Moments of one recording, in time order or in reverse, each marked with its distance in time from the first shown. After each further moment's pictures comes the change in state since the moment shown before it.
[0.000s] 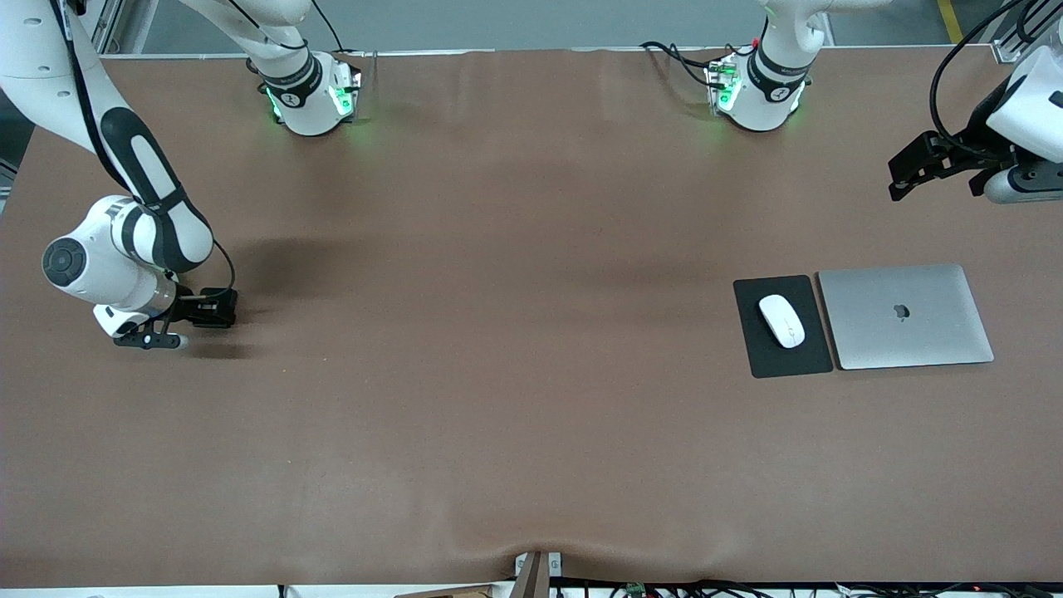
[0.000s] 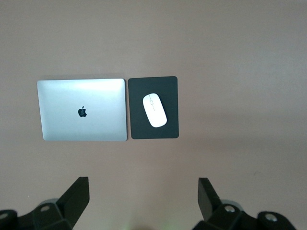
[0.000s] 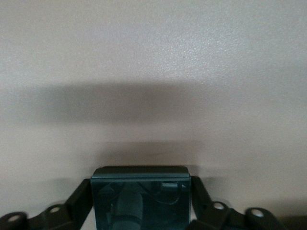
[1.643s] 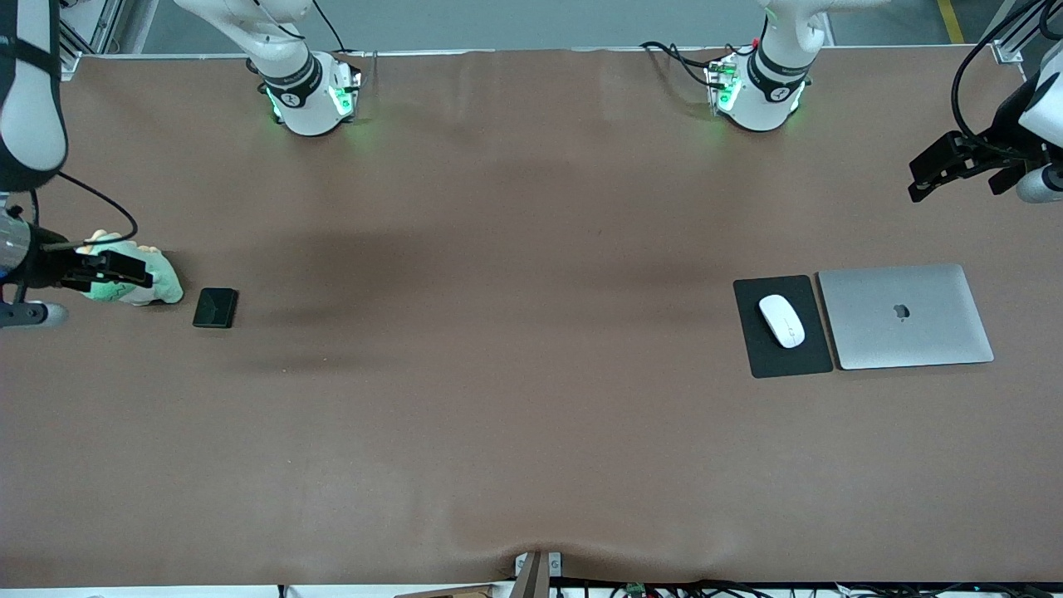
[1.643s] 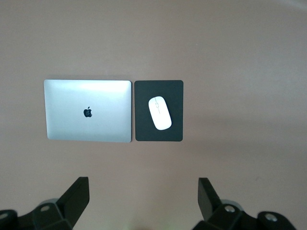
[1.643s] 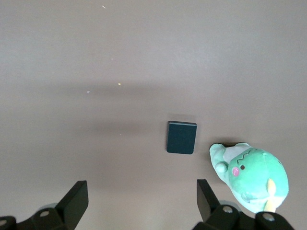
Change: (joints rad) left arm 0.029 -0.001 0.003 0.015 0.000 -0.001 0.000; right arm 0.127 -0.341 0.027 0.518 0.000 -0.896 0.057
